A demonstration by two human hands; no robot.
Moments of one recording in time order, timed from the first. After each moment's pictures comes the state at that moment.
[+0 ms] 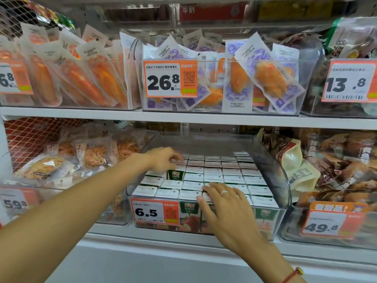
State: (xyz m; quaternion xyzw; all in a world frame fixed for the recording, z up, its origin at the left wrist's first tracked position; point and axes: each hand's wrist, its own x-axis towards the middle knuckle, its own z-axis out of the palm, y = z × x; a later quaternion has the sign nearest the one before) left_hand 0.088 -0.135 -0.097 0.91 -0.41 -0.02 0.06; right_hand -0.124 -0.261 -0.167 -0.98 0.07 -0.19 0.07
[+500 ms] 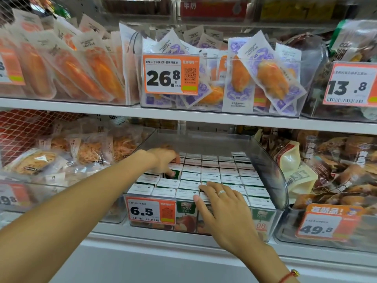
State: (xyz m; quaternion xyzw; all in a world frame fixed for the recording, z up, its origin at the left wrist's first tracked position) left_hand 0.092 -0.145 -0.105 0.91 -0.41 -0.03 -0.06; right_hand -0.123 -0.262 -0.169 -0.98 0.08 -0.18 0.06
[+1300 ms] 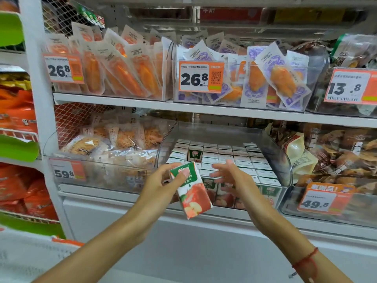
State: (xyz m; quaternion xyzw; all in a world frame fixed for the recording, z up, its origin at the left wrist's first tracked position) left_hand -0.118 -0.031 -0.123 0.68 -0.17 -0.08 0.71; right_hand -0.161 -0.214 -0.123 -0.77 0.09 -0.16 0.61
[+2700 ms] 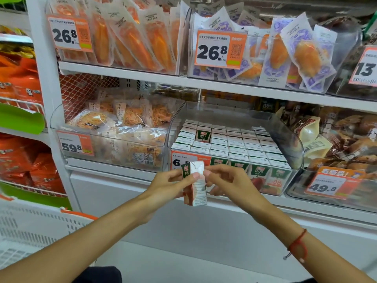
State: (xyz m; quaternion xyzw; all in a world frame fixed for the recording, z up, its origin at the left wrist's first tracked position) left_hand -0.098 -0.017 -0.174 0.68 -0.17 -0.21 0.68; right_hand -0.168 -0.187 -0.150 -0.84 0.01 -0.10 0.53
